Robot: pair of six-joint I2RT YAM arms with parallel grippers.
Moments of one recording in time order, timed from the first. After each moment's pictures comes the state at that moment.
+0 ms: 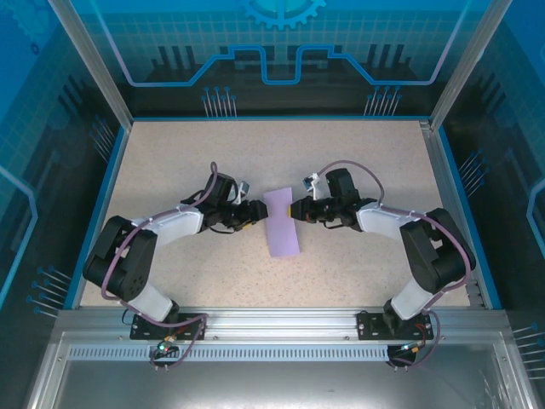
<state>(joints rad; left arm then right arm) -0.37 1.57 0.80 -0.10 0.55 -0.76 0.43 1.63 0.81 0.10 -0.74 0.62</state>
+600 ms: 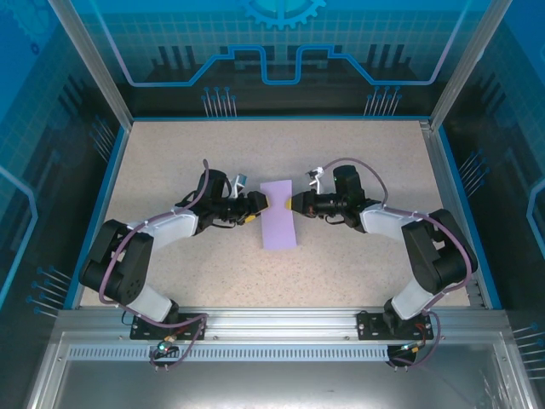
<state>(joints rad) -0.34 1.54 0.76 0.10 0.67 -0.88 0.40 1.62 0.78 0.30 -0.87 0.79</state>
